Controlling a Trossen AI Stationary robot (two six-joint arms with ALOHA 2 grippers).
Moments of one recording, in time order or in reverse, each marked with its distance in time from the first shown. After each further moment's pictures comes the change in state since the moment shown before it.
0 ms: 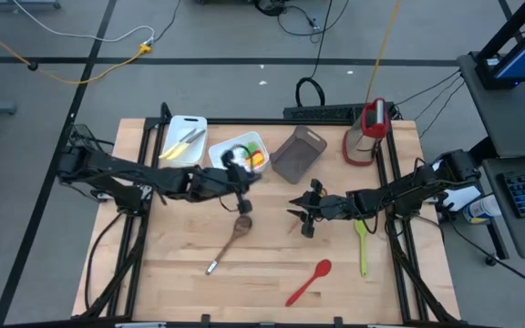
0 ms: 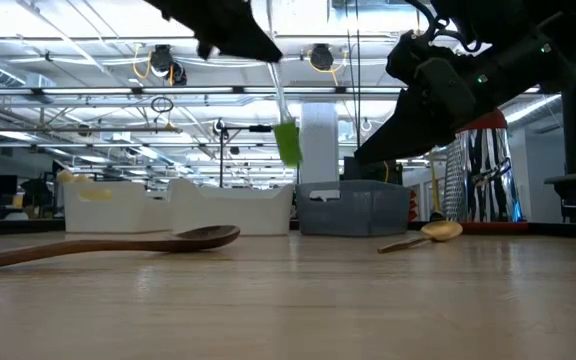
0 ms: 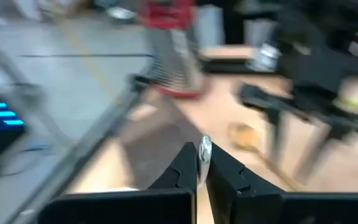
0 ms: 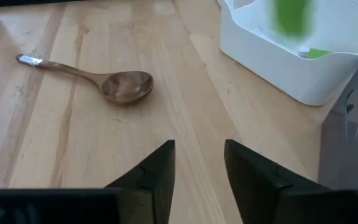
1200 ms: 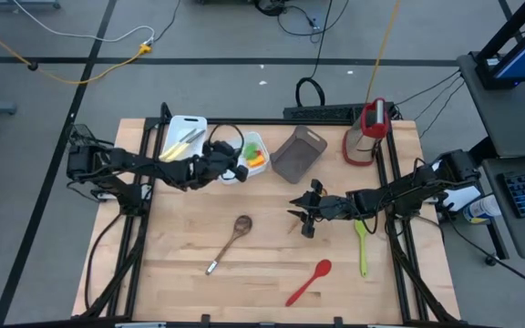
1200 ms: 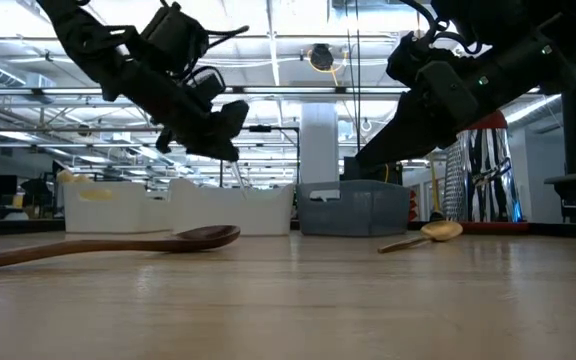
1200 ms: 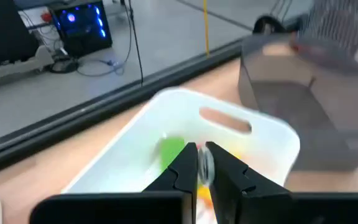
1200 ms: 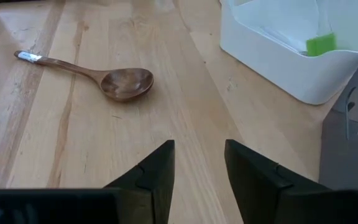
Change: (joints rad) left arm 0.284 0.100 -0.331 0.312 -0.104 -0.344; right arm -0.001 0.003 -0.002 -0.003 -0.001 -0.001
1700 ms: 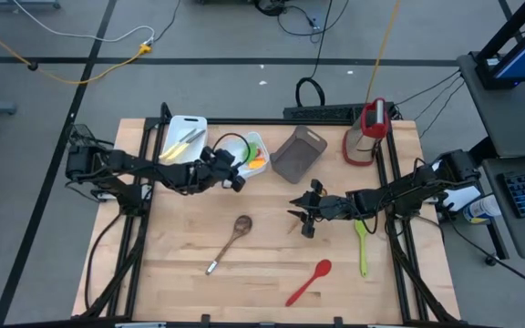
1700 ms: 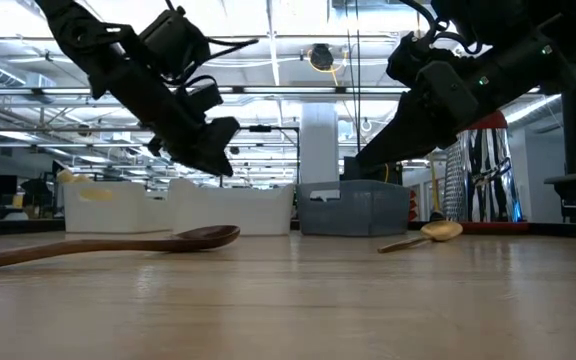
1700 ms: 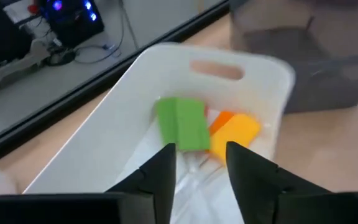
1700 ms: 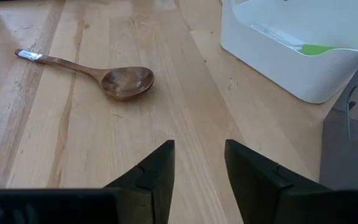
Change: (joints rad) left arm -0.053 -0.009 0.000 -0.154 0.004 0.032; right arm 0.000 0.000 0.000 -0.003 -0.003 0.000
